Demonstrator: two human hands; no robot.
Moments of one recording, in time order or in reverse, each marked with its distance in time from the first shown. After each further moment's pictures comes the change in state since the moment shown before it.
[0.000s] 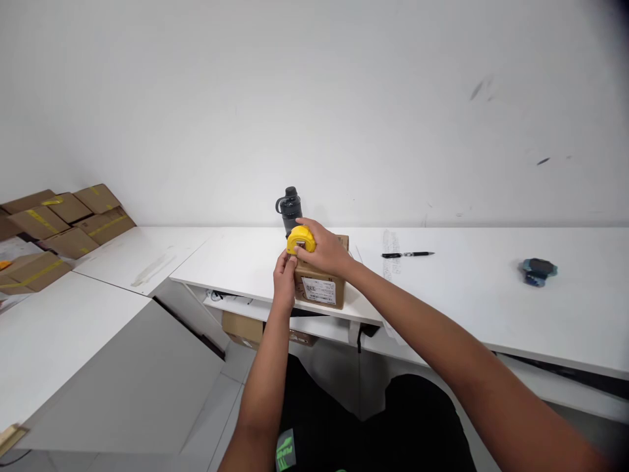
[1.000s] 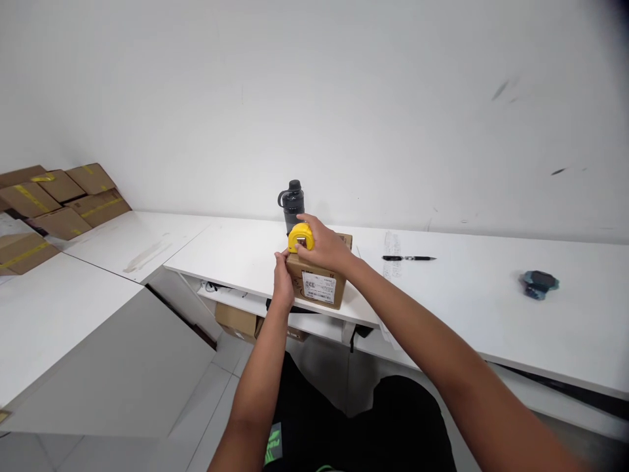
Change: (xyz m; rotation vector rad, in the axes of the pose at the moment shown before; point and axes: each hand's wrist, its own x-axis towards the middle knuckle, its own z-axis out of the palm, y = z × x) left_hand 0.005 -0.020 0.002 -0.142 0.000 -0.051; right_hand 0.009 0.008 0.002 -0.122 -0.093 0.000
